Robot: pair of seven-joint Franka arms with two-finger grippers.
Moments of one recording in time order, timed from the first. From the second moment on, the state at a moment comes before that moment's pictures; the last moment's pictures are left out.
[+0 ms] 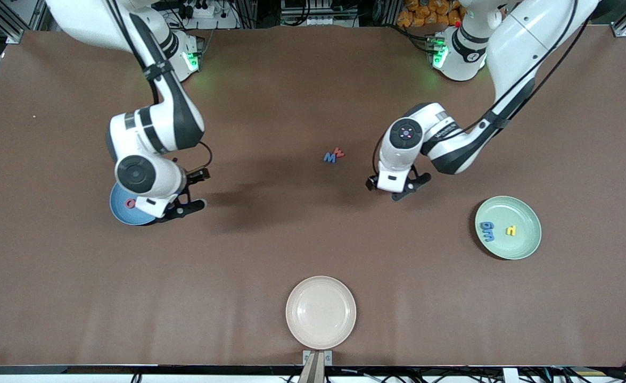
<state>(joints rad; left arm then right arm) 0.12 0.62 -0.79 -2.07 0.55 2.32 -1.54 0.46 0.36 -0.10 -1.84 0.03 1.87 0.03</state>
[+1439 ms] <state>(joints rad) -0.08 0.66 -0.85 -2.05 0.52 2.30 -1.71 0.48 0.34 0.02 -1.85 0.06 1.86 0.38</state>
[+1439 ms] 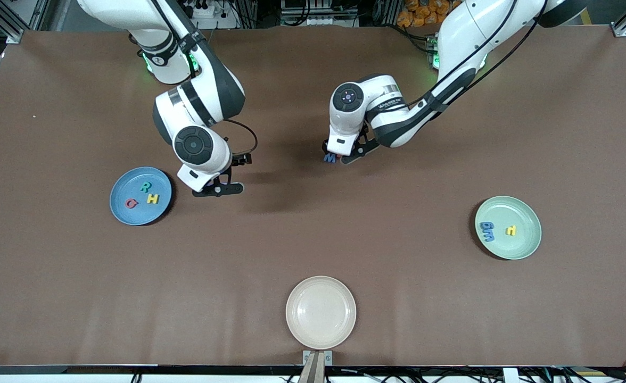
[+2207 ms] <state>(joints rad) -0.09 0.70 -0.79 -2.05 0.52 2.30 -1.71 0.48 0.35 0.02 -1.85 0.06 1.86 0.38</state>
